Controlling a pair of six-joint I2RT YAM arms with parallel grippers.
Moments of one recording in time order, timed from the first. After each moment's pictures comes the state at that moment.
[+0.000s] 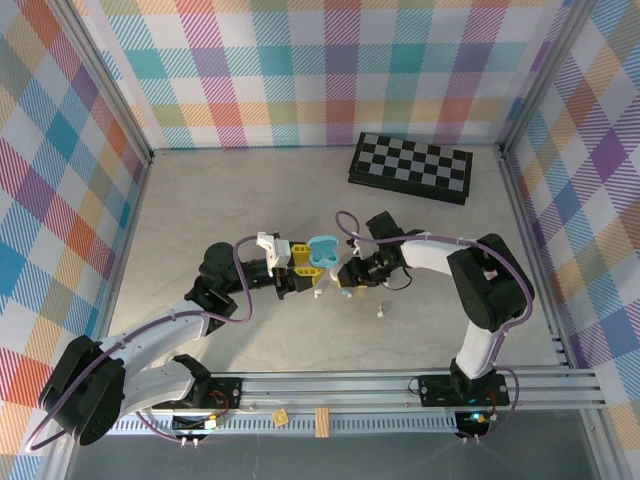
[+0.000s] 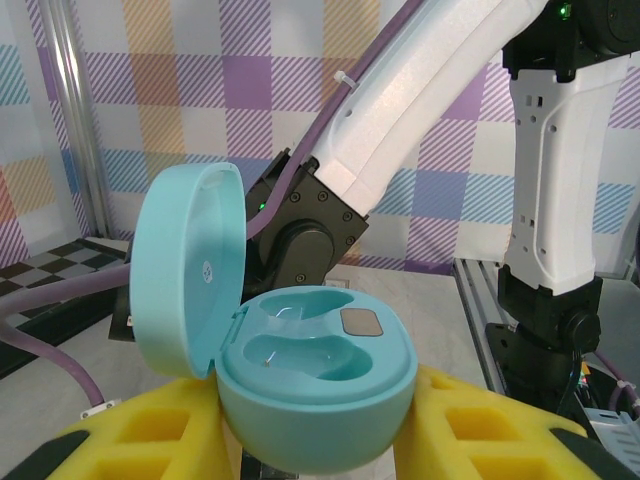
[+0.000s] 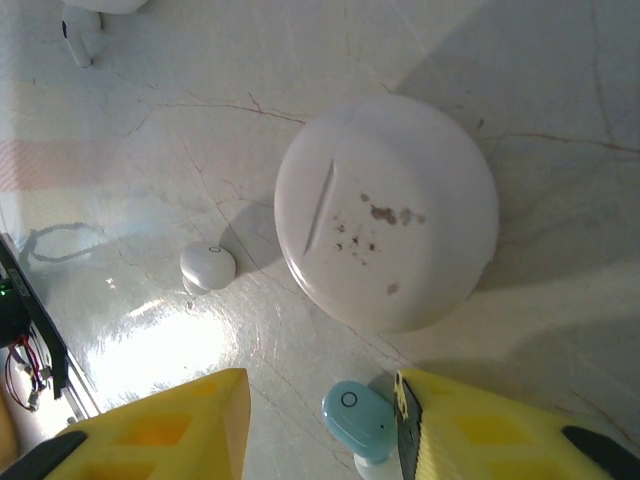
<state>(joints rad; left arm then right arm) -0.60 1.09 0.47 0.70 0.78 -0.06 0.53 1.79 0.96 -0.38 -0.66 0.28</state>
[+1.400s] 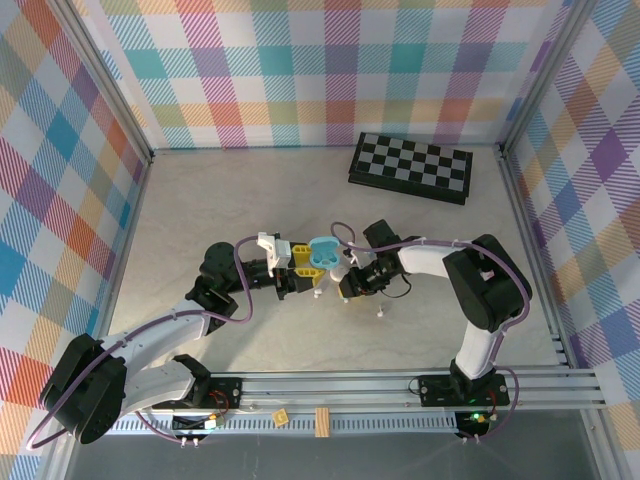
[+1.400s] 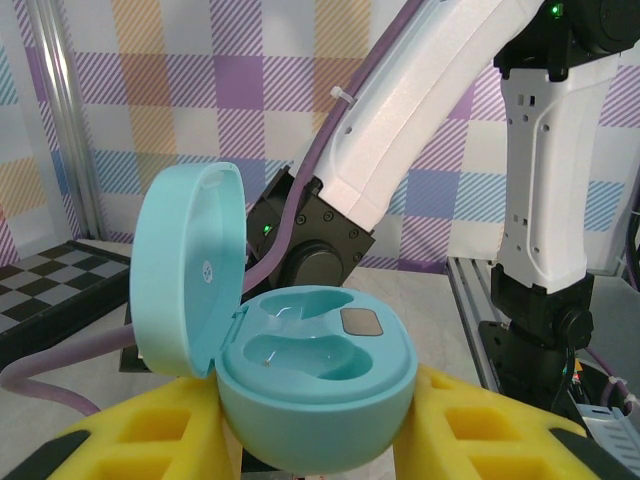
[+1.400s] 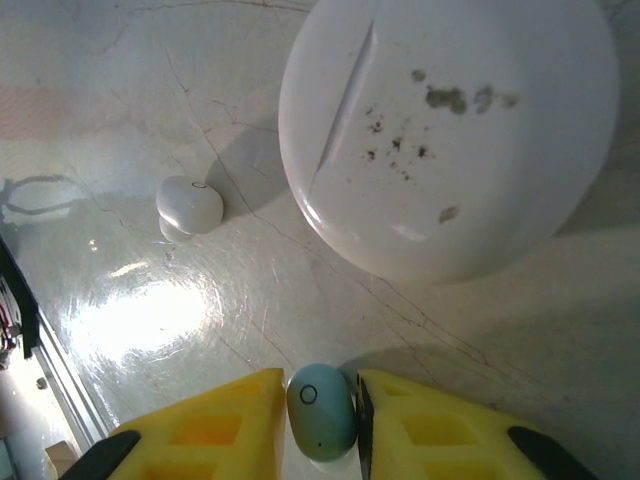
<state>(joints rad) -0.60 1.10 0.47 0.71 0.80 -0.06 0.56 1.79 0.91 -0.37 -0.67 0.21</state>
